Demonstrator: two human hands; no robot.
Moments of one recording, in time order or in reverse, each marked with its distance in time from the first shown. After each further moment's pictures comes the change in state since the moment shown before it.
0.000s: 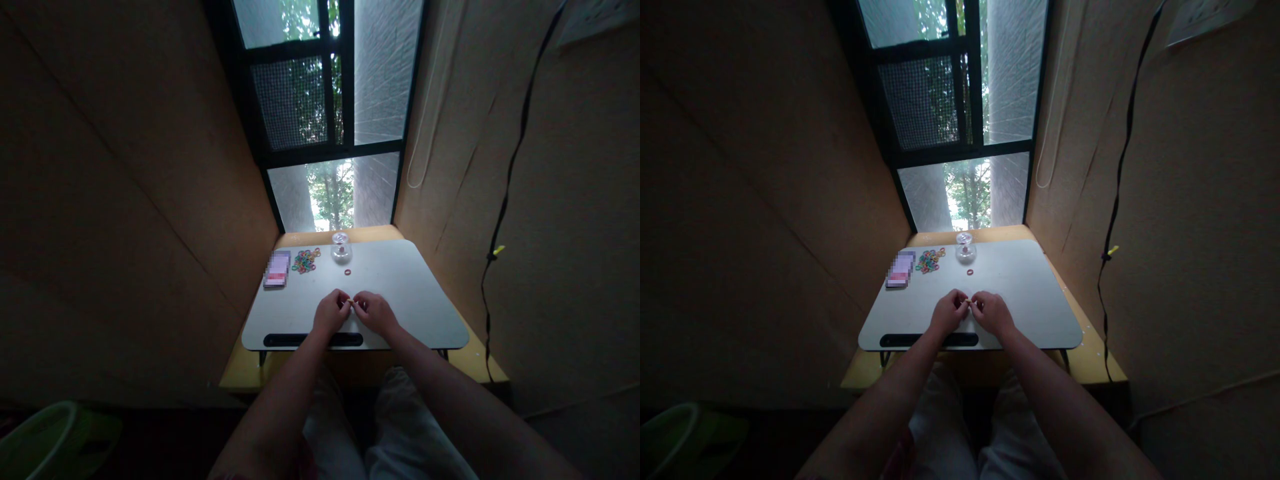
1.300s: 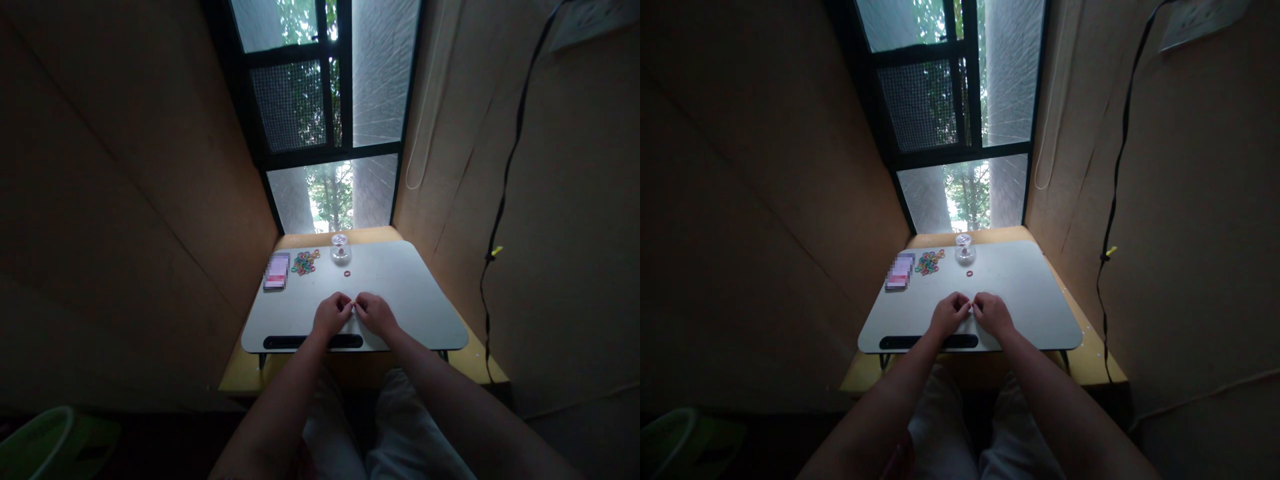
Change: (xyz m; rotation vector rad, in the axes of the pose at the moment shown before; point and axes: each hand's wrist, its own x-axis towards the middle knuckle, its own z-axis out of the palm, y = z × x) left_hand -0.001 -0.003 0.001 -0.015 -0.033 0.045; right_hand 0.001 0.005 0.004 -0.087 -0.008 0.036
